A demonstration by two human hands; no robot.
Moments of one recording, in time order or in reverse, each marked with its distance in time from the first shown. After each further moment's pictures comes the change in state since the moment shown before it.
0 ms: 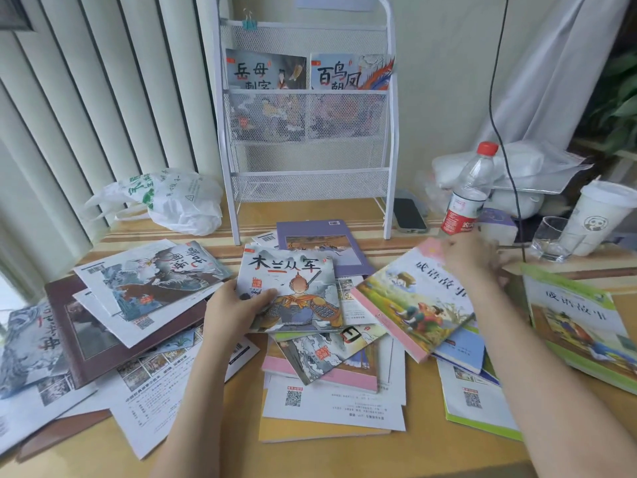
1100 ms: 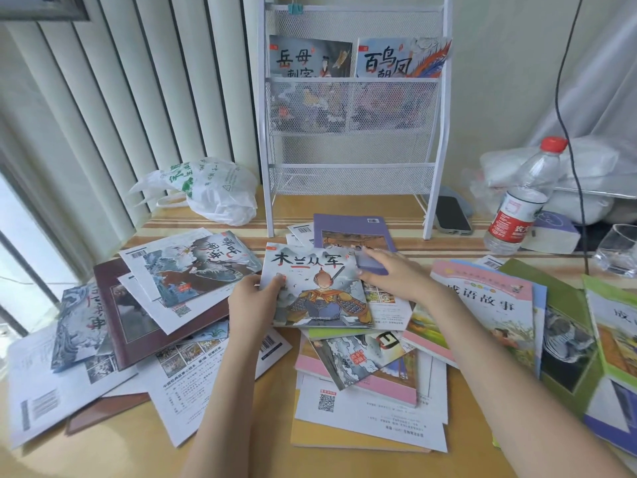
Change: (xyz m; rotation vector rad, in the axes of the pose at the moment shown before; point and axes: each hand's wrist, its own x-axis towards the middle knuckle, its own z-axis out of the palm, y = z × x) left_hand -0.001 0.002 -0.007 -0.135 0.157 -0.069; right_hand -0.082 -0.097 0.046 0.020 -0.582 -0.785
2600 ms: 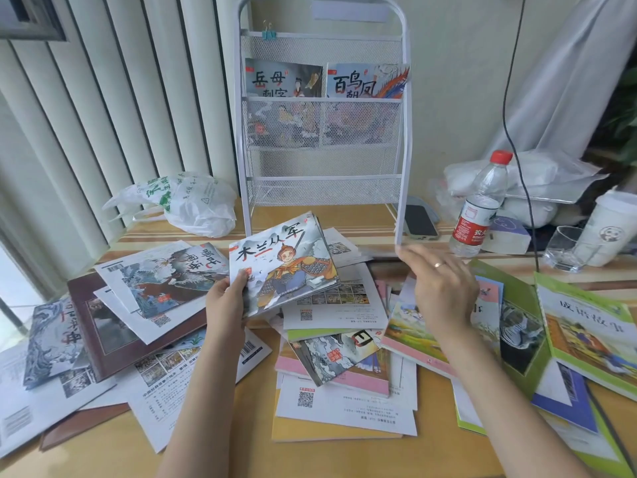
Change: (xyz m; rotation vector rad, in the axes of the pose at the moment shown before) left_hand 0.007 0.002 -0.001 -0.568 -0.045 -0.182; right_hand -0.094 0.009 -0.019 -0.373 1.250 -0.278
